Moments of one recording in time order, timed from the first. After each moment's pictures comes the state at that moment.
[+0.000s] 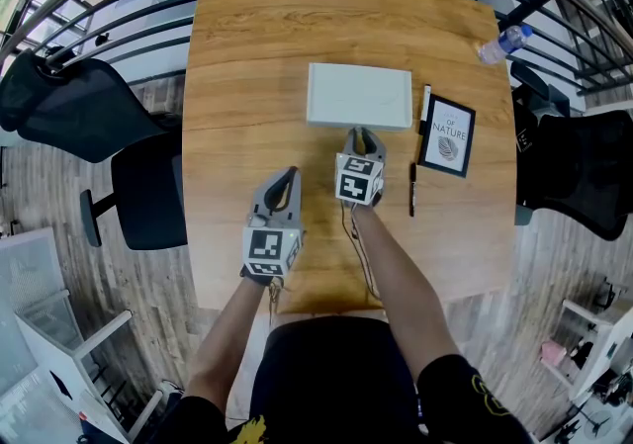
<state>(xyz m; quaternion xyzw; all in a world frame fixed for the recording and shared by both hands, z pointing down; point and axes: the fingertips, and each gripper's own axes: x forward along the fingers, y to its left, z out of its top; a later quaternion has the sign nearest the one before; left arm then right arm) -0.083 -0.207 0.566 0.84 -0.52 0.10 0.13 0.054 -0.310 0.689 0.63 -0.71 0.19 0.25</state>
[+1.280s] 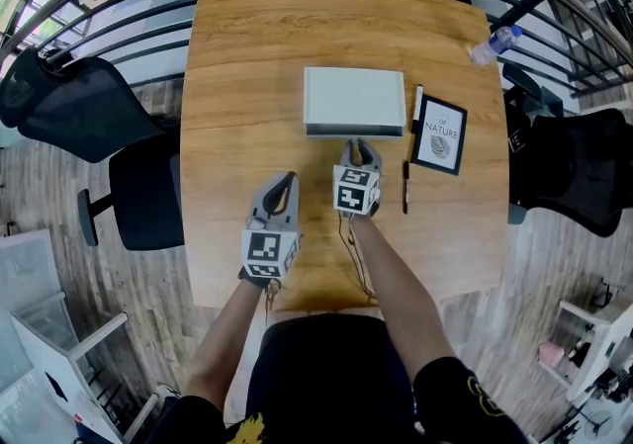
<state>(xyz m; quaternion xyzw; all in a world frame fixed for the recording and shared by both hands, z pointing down) -0.077 -0.187 0.565 0.84 -0.52 0.11 0.14 0.059 -0.276 0.689 0.62 -0.72 0.19 0.26</state>
